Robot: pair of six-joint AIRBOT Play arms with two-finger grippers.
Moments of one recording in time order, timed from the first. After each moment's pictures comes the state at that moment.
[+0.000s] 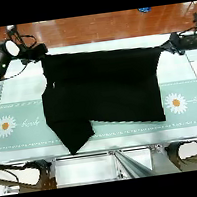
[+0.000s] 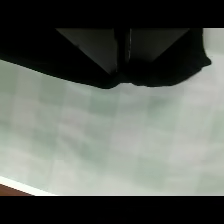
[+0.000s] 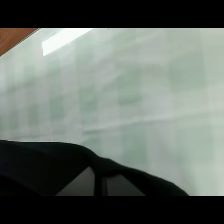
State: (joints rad) left arm -0.06 -1.68 1.57 1.44 -0.80 -1.85; right arm -0.39 -1.67 1.45 -0.67 1.08 1.21
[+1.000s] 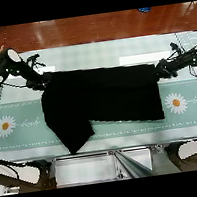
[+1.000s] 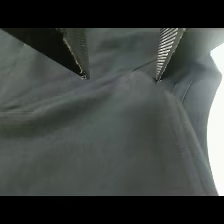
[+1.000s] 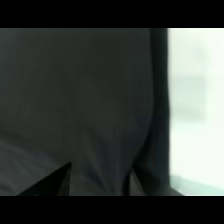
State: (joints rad) left arm 0.02 -1.74 1.50 1.30 -1.40 -1.49; right arm -0.38 -1.74 1.34 -0.90 1.37 1.25
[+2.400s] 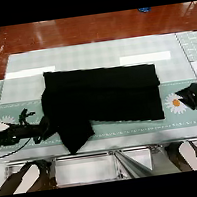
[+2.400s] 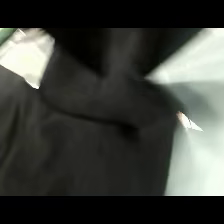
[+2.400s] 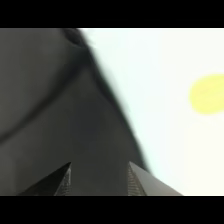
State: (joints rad) left arm 0.32 -0.98 0.29 0.84 -1.08 -1.45; right arm -0.83 -0.83 0.53 -0.90 1.28 1.37
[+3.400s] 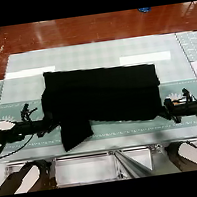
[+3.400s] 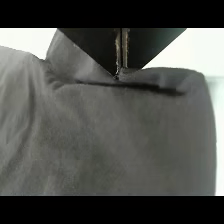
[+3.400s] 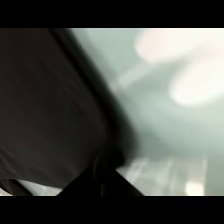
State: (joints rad) left arm 0.24 -0.98 0.30 0.79 -0.92 -1.40; right arm -0.60 -1.14 0.37 -0.80 1.14 1.27
